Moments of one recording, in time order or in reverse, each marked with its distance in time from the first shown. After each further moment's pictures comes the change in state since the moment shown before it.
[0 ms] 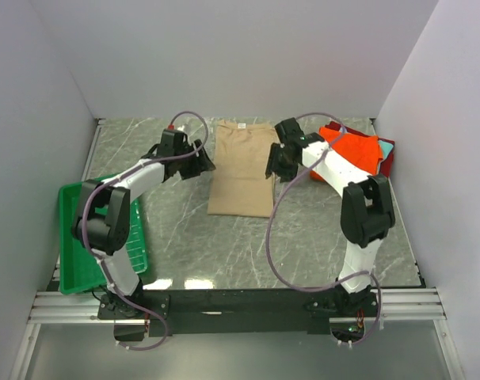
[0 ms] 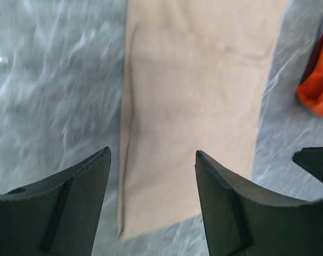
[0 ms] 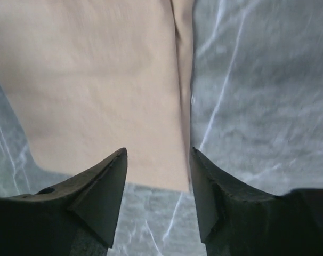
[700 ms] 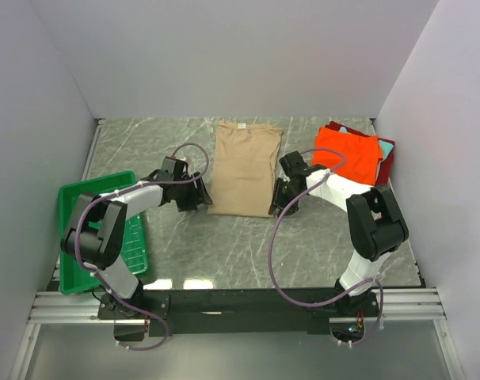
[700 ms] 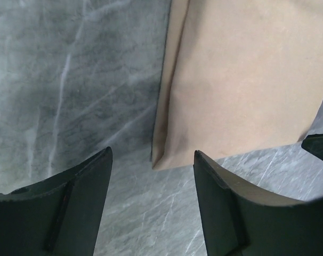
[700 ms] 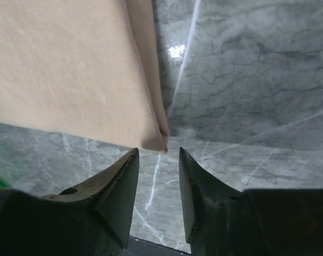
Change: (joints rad) left arm -0.040 -0.151 -0.330 -0.041 0.020 0.006; right arm 0.023 -0.178 -0.486 0.178 -0.183 0.076
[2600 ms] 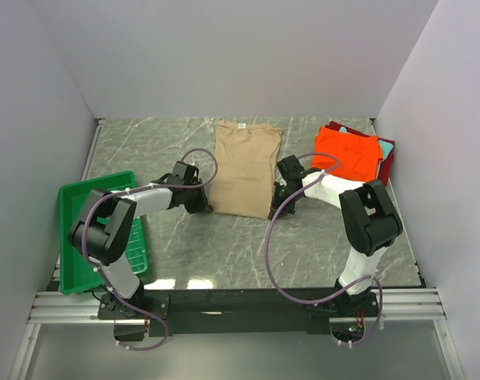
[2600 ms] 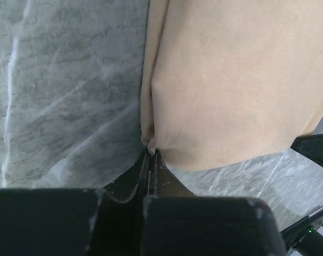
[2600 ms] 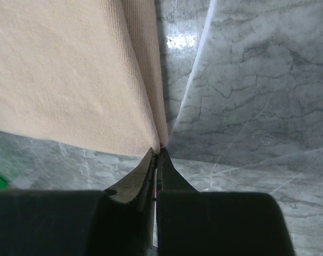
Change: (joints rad) left arm -0.083 0.056 -0.009 0.048 -0.049 -0.061; right arm 0.010 0.059 -0.027 0.064 -0.051 0.009
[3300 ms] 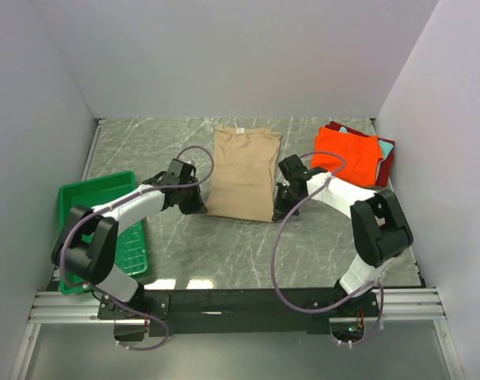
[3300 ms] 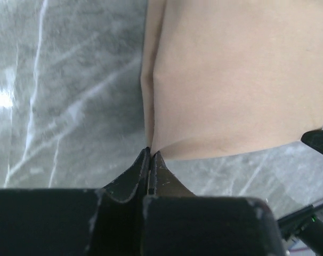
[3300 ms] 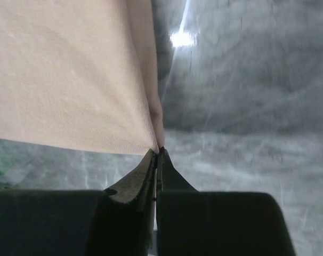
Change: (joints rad) left arm -0.016 -0.153 0.013 -0.194 -0.066 0.008; right arm 0.013 -0.087 -0.007 -0.099 0.047 0.001
